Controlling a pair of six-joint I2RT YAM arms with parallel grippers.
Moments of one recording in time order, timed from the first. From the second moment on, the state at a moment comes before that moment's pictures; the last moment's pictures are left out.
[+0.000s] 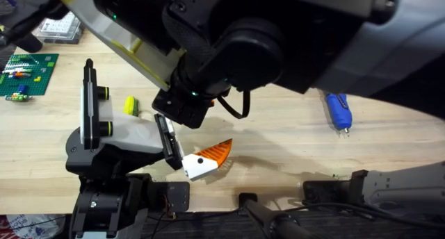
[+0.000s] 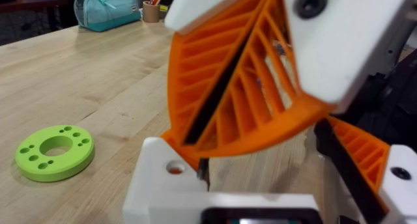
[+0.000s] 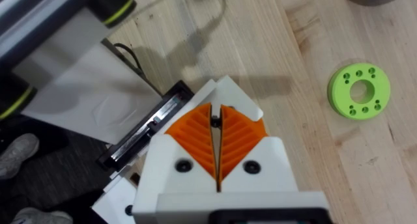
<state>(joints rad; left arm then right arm) 0.00 0.00 0.01 -0.13 1.19 -0.08 1.12 1.69 1.70 -1.05 -0.04 -0.02</state>
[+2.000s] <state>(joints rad) 0.00 0.00 0.01 -0.13 1.19 -0.08 1.08 1.66 1.72 -1.07 -0.04 0.02</state>
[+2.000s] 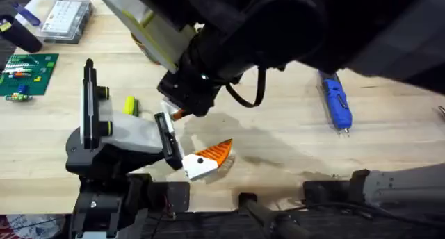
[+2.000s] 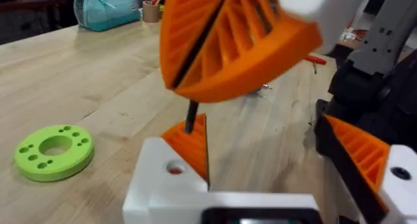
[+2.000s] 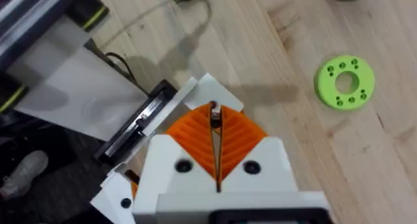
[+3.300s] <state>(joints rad) 0.00 0.00 0.01 -0.13 1.19 -0.08 1.08 1.71 1.72 -1.05 -0.06 0.02</state>
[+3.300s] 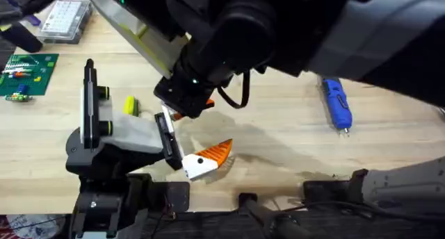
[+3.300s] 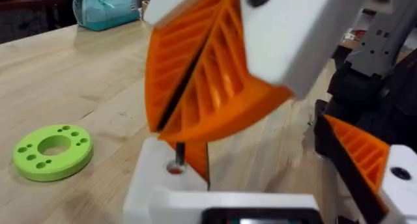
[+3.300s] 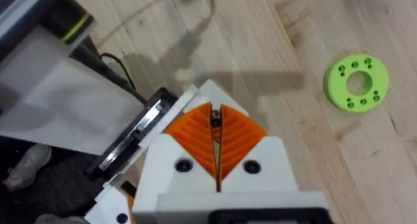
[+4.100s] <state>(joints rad) 0.00 0.00 0.01 -0.13 1.19 -0.09 1.08 1.74 1.72 -1.06 -0.06 0.02</state>
